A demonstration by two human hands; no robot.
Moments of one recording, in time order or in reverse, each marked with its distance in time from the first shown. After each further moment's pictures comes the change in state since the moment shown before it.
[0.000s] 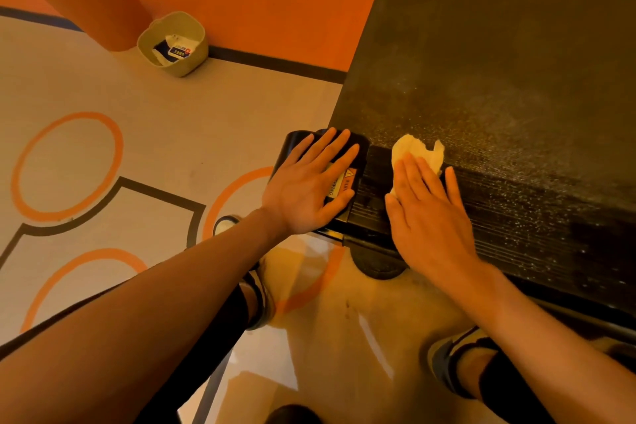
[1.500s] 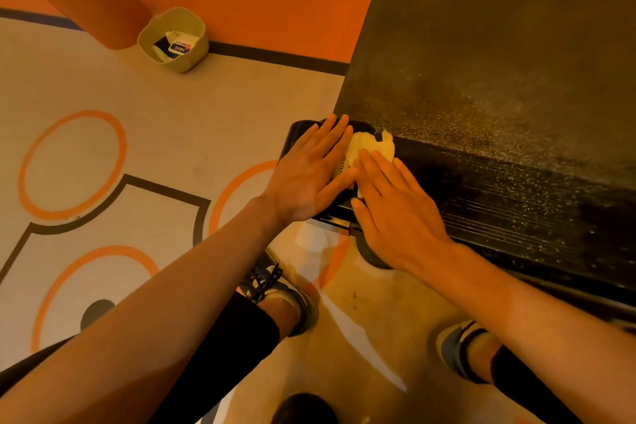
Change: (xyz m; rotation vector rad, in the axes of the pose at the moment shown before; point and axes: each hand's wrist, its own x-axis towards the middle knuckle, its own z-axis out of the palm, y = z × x) left_hand -0.003 -0.005 -0.008 -0.193 -0.062 -0.024; right_hand 0.003 -0.030 0.022 -0.146 0.051 -0.284
